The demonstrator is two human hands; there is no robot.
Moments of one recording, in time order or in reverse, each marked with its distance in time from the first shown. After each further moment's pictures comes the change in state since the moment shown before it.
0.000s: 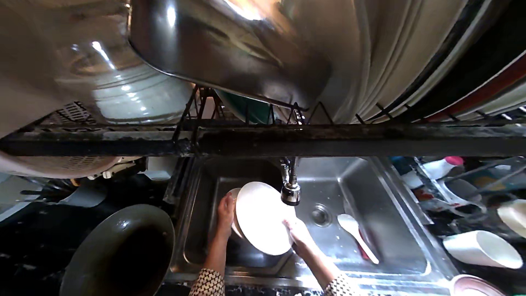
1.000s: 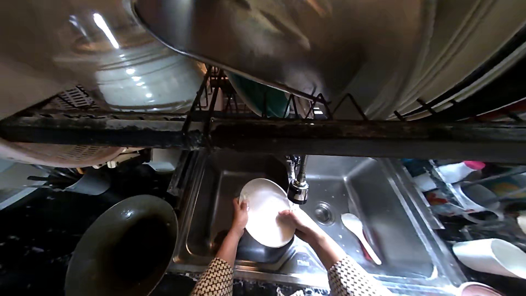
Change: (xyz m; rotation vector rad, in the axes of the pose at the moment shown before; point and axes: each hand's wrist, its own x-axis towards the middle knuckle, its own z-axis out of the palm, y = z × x) left_hand -0.007 -0.039 0.031 0.018 -0.080 -0.184; right_hand -0.001 -0.044 0.004 -0.021 -0.300 0.084
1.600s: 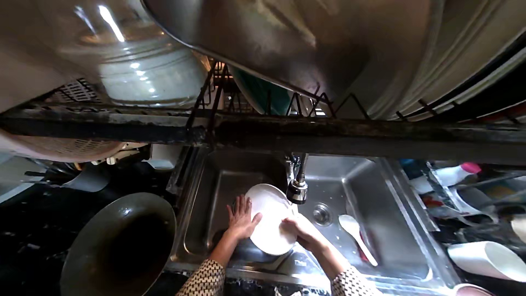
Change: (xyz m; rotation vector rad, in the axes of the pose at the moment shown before) left_hand -0.023 0.024 -0.013 1.089 -0.453 0.140; right_hand -0.010 0.011 -0.008 -0.040 0.066 0.051
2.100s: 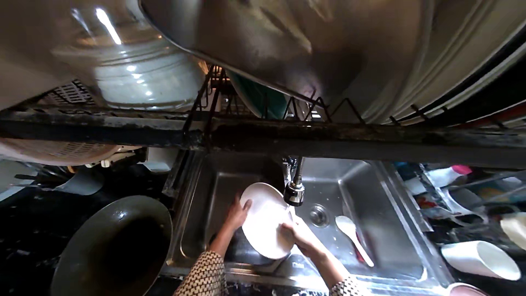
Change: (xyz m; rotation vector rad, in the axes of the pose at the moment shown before) left_hand 0.031 -0.012 -0.005 -0.431 0.196 -0.145; right_hand -0.008 0.006 0.000 -0.065 0.013 -0.113
